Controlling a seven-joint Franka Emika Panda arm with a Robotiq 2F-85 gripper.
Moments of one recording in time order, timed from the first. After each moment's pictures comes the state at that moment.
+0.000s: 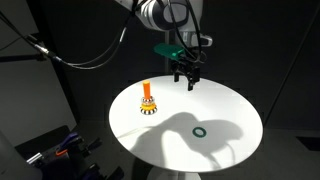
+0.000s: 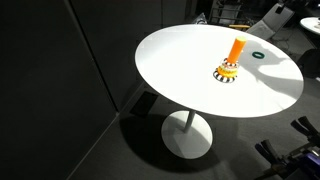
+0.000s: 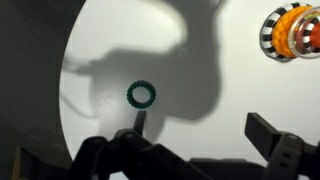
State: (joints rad) arm -0.18 0.28 -0.16 -1.82 0.05 2.10 -0.08
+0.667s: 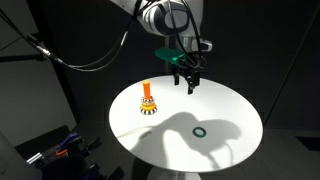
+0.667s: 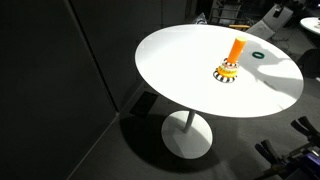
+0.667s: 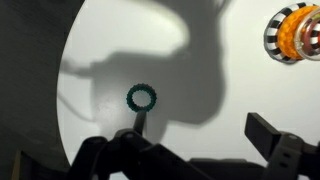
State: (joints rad) arm -0.18 0.30 -0.16 -1.82 0.05 2.12 -0.08
